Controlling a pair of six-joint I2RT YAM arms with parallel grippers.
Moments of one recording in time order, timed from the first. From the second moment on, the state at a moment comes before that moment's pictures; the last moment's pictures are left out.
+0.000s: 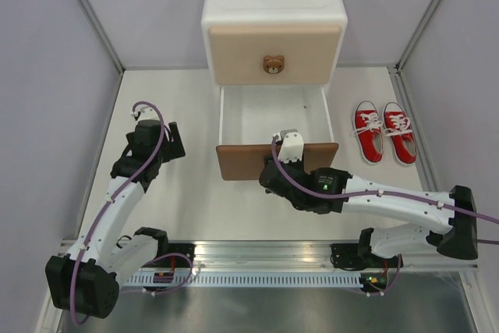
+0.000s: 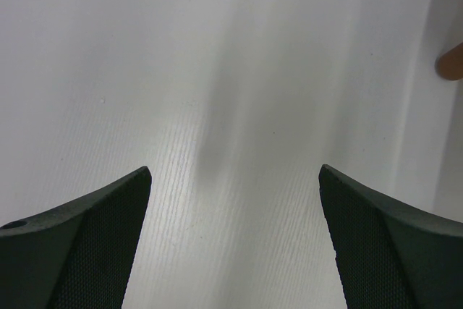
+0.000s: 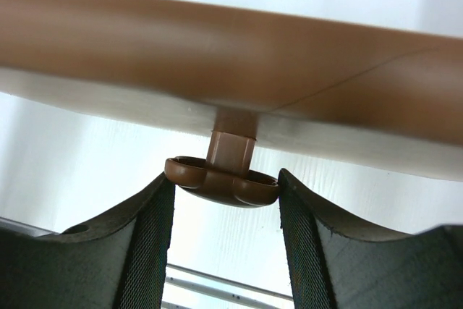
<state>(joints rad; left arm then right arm) -0.19 0.95 0.78 -0.52 -0.31 -0.31 1.23 1.27 1.12 -0.74 0.71 0.84</state>
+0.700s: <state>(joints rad) -0.19 0.95 0.78 -0.52 -0.32 -0.31 1.40 1.23 1.10 -0.90 0.72 1.01</state>
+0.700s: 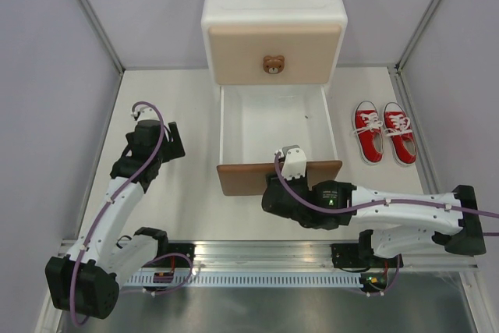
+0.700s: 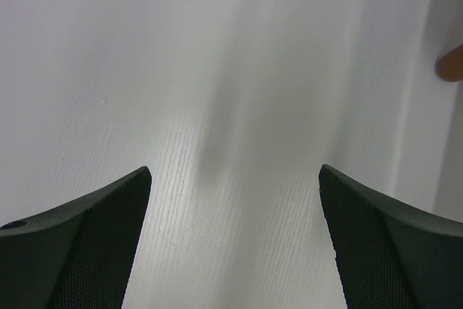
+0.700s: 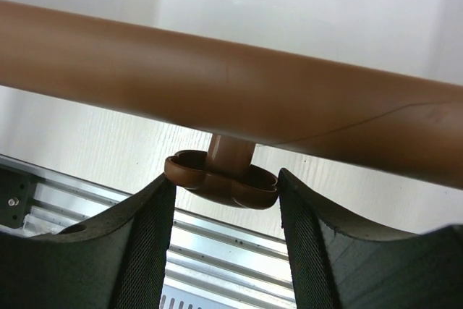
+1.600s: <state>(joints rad) -0.19 0.95 0.78 -0.52 -0.32 -0.31 1.29 1.19 1.53 -0.98 0.70 0.78</state>
